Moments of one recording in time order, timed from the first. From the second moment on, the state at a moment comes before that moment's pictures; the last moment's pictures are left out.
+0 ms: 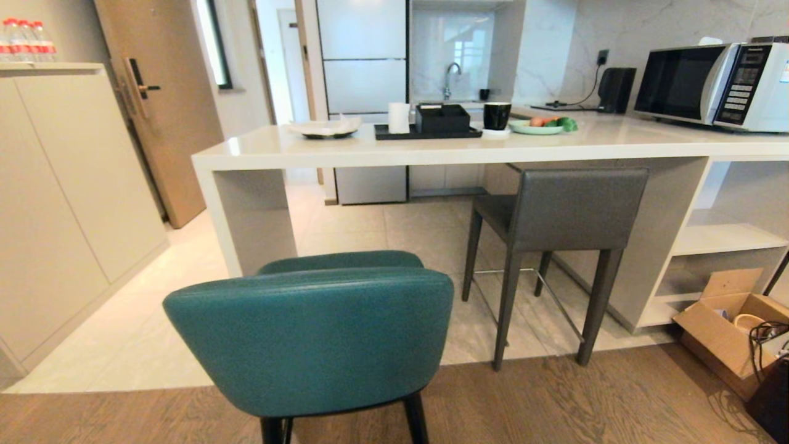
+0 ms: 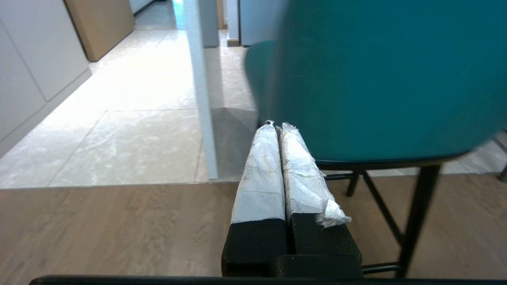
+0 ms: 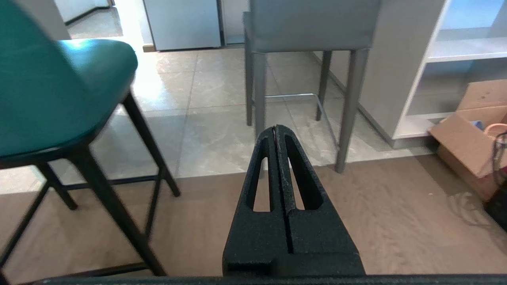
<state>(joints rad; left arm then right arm) 0.00 0.00 0.00 0.00 0.00 0.00 0.00 0.00 0.00 0.01 0.01 0.00</state>
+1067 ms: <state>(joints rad) 0.00 0.00 0.00 0.00 0.00 0.00 0.00 0.00 0.00 0.01 0.01 0.00</state>
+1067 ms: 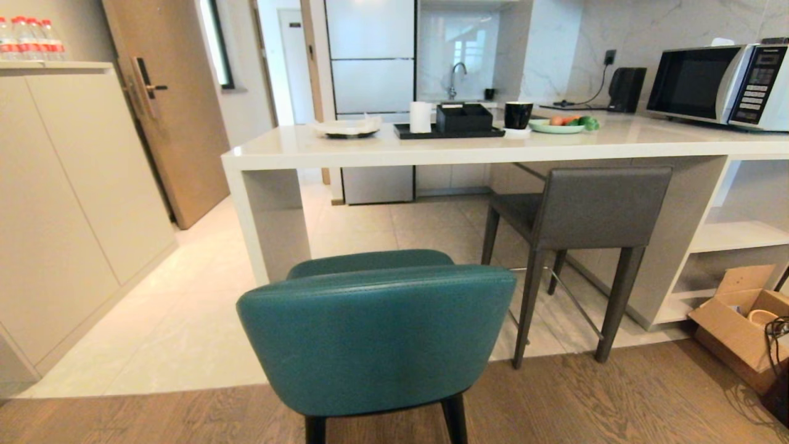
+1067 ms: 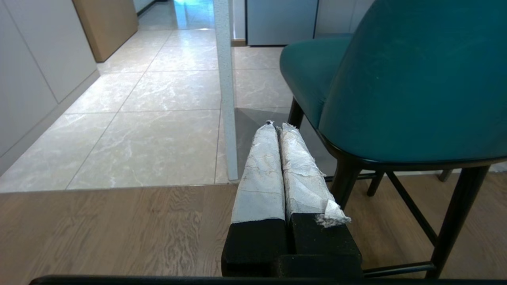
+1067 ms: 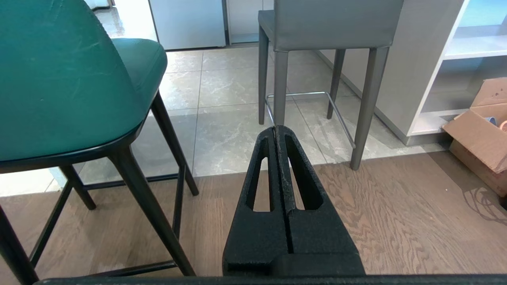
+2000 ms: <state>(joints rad) 0.00 0.00 0.00 0.00 0.00 0.00 0.00 0.00 0.00 0.01 0.01 0.00</state>
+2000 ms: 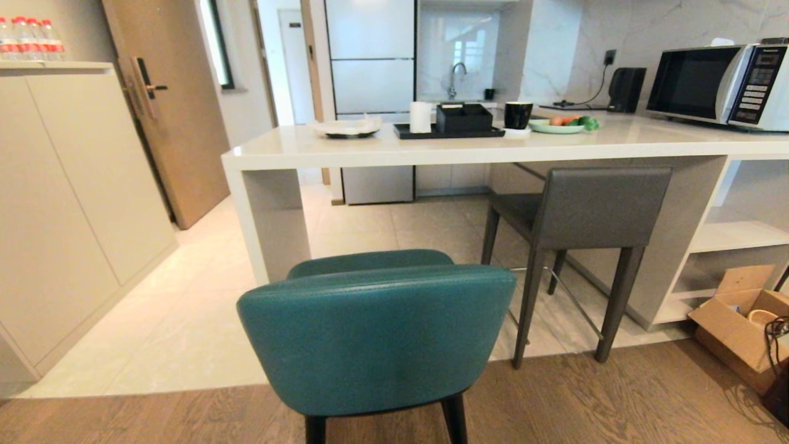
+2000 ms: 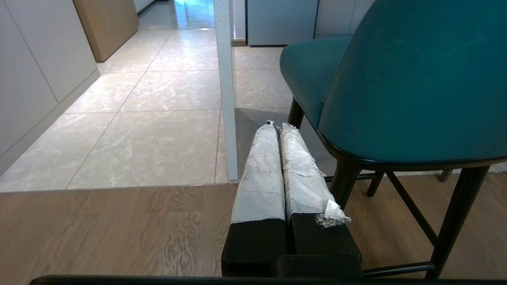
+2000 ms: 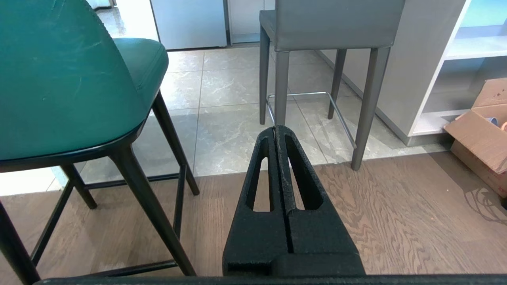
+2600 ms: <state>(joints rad) -0.01 0.19 -0.19 -0.06 -0.02 -0.12 0.00 0.22 -0.19 0.01 0.01 0.03</state>
